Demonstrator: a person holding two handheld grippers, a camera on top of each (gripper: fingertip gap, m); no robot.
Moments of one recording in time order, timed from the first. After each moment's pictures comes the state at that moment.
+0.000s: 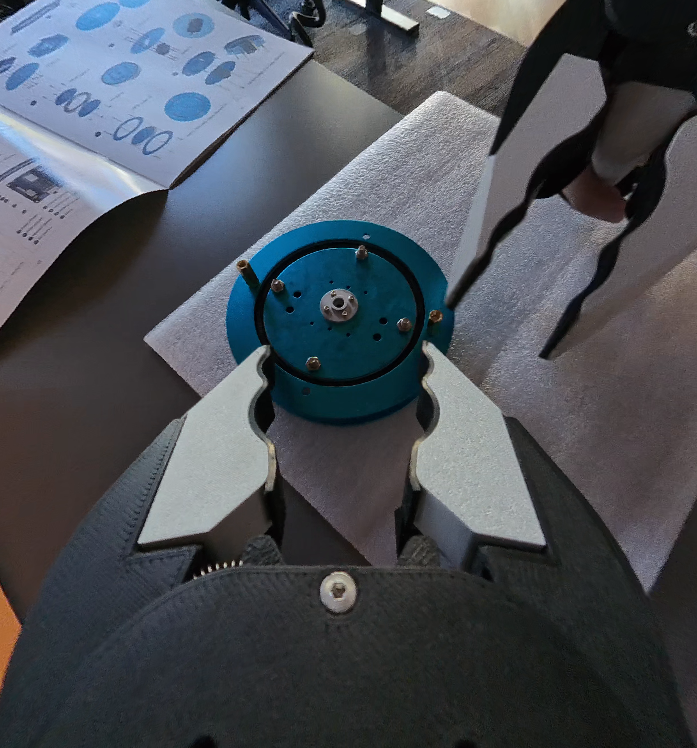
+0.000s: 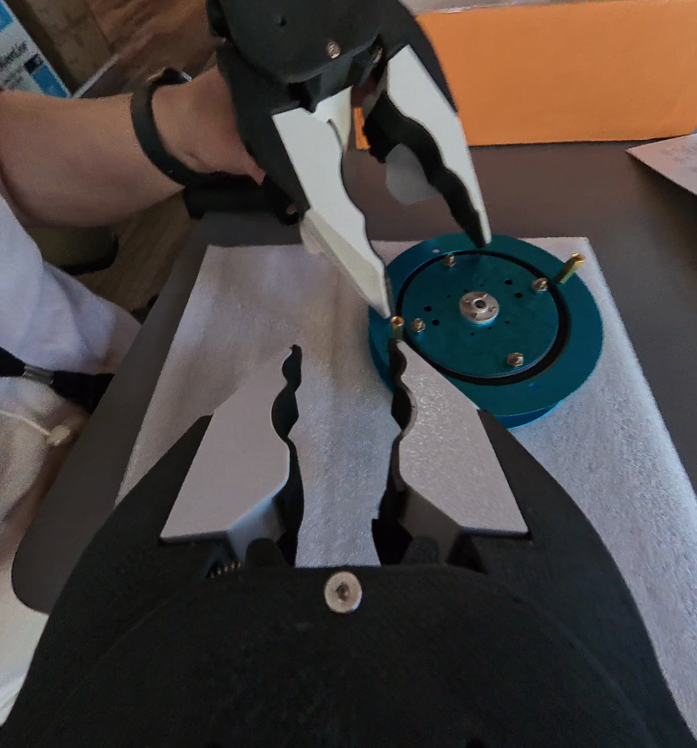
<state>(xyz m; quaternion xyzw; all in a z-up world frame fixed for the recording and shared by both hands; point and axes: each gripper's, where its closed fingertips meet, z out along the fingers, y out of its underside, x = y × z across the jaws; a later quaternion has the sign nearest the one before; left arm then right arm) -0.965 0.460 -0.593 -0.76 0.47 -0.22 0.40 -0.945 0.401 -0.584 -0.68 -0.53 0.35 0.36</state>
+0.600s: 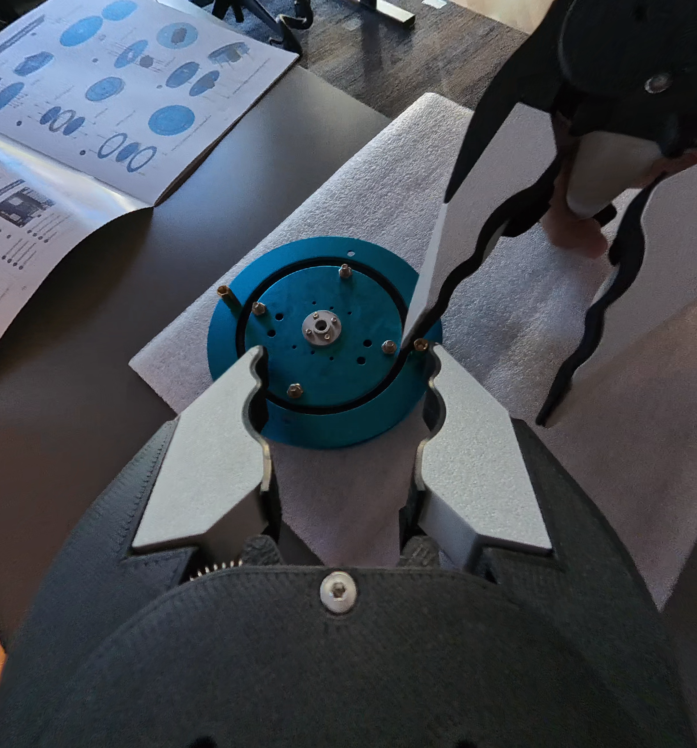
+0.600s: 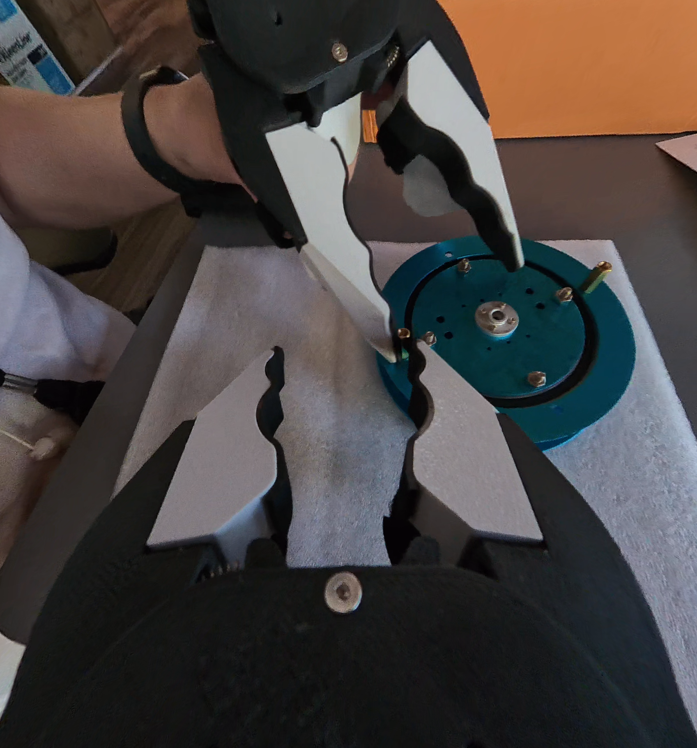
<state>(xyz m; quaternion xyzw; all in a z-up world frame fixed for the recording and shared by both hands) -0.949 0.458 -0.594 -0.75 0.48 -0.21 0.40 -0.958 0.399 -0.593 -0.68 -0.54 0.35 0.35</state>
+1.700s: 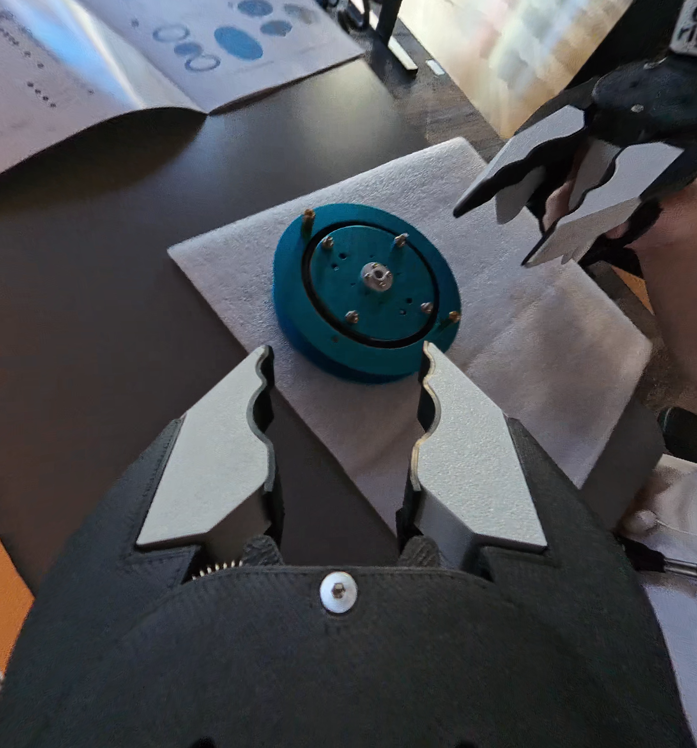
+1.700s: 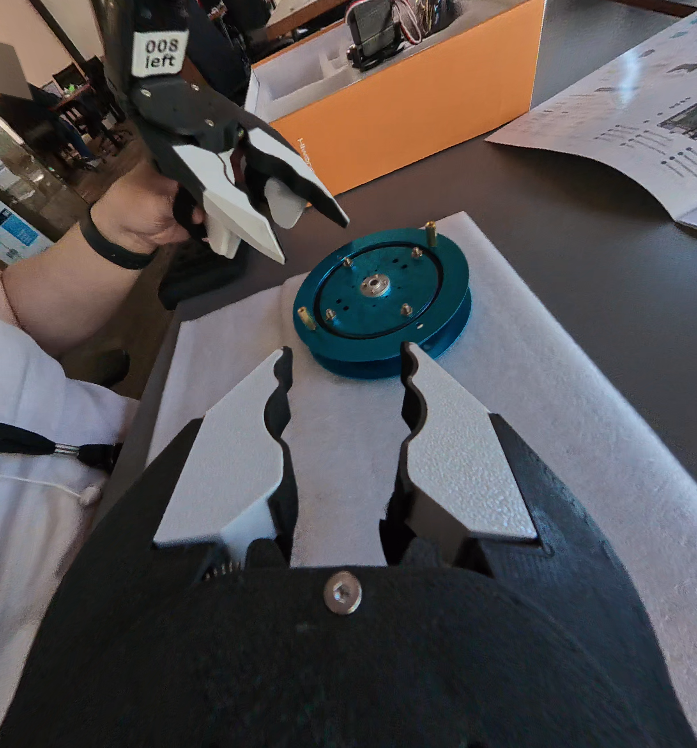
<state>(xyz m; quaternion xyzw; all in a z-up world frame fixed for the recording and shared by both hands) -1.003 0.461 -0.582 -0.81 0.35 -0.32 0.34 -0.899 0.439 -0.569 -0.74 -0.37 0.42 0.39</state>
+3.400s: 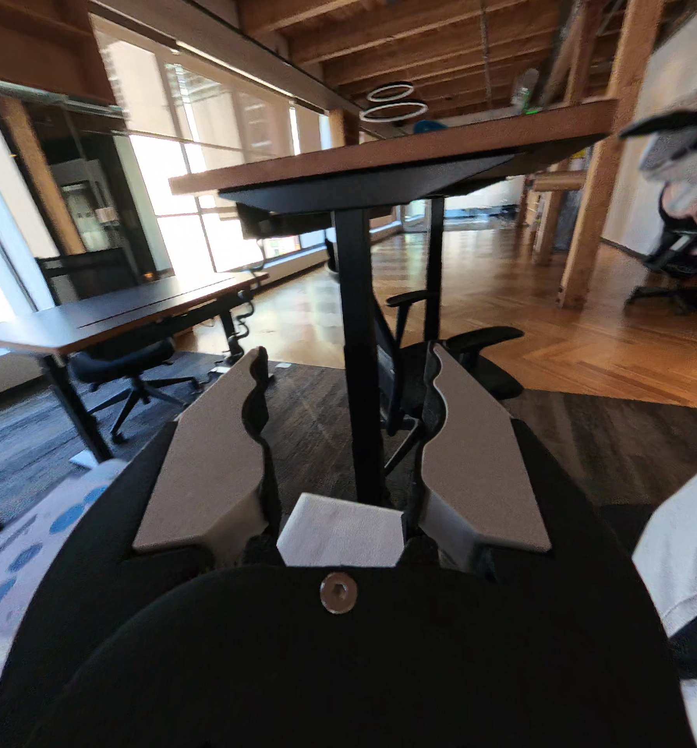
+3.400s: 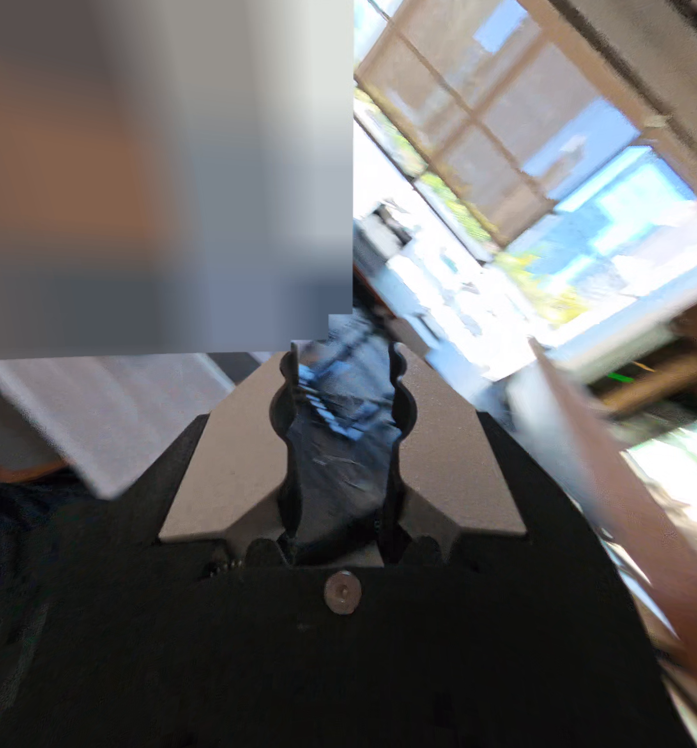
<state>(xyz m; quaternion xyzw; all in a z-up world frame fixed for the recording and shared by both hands) -0.900 0.399 -0.297 -0.47 0.48 -0.49 0.56 -0.732 0.179 -0.219 -0.66 -0.31 -0.21 0.65</state>
